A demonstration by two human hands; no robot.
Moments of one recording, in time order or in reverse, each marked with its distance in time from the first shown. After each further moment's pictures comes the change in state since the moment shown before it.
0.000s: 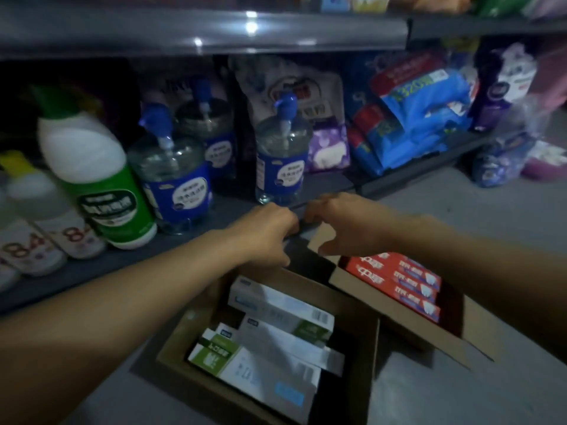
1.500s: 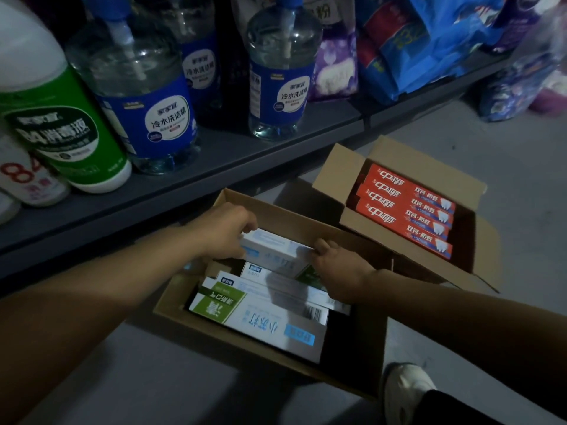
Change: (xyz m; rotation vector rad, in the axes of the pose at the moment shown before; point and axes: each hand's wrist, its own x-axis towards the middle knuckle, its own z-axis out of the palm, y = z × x) left_hand -0.016 -0.074 0.113 -0.154 -0.203 -0.090; right_hand -0.022 -0.037 0.196 0.106 -0.344 0.182
